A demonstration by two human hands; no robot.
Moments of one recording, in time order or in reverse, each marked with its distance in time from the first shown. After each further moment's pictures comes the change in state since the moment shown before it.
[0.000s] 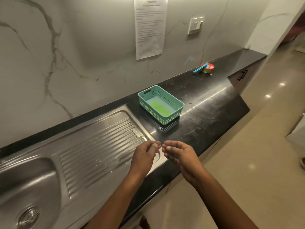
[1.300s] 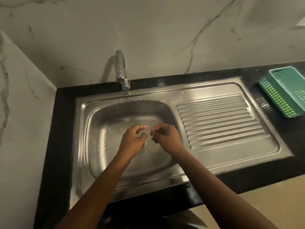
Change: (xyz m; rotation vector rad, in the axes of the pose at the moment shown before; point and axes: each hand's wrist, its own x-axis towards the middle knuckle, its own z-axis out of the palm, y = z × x) left_hand -0.128 -0.187 -0.485 0.186 0.378 -0.237; right_hand -0.038 0.247 0.469 -0.780 -0.413 -0.137
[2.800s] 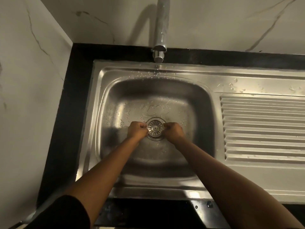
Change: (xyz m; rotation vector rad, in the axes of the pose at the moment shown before) left_hand 0.079 -0.150 0.012 -0.152 0.151 -0.609; right_hand 0.103 0.105 0.101 -0.371 -0.257 0.382
